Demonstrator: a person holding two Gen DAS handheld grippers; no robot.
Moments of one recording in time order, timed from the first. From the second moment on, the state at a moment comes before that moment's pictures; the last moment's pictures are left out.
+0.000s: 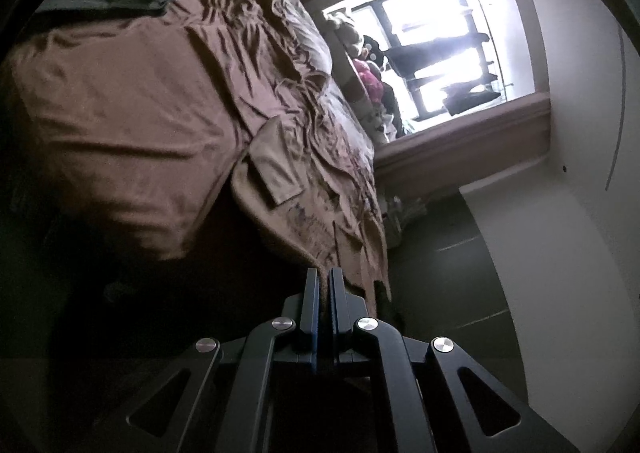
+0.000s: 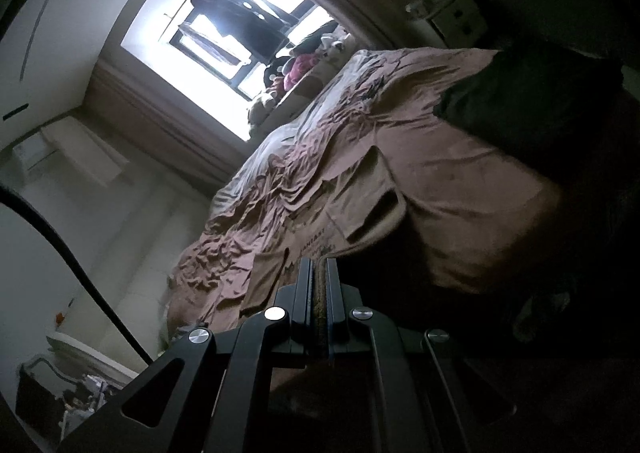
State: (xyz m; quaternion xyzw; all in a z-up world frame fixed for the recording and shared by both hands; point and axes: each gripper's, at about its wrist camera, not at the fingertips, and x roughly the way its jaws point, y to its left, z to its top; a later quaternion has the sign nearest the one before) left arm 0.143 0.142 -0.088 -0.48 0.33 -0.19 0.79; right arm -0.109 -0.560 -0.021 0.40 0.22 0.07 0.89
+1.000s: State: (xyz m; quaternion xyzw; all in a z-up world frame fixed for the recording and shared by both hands) left arm 0.347 0.107 -0.052 -0.48 0.32 -0.19 0.79; right arm 0.082 -0.589 -0.013 0.44 0.26 0.07 0.86
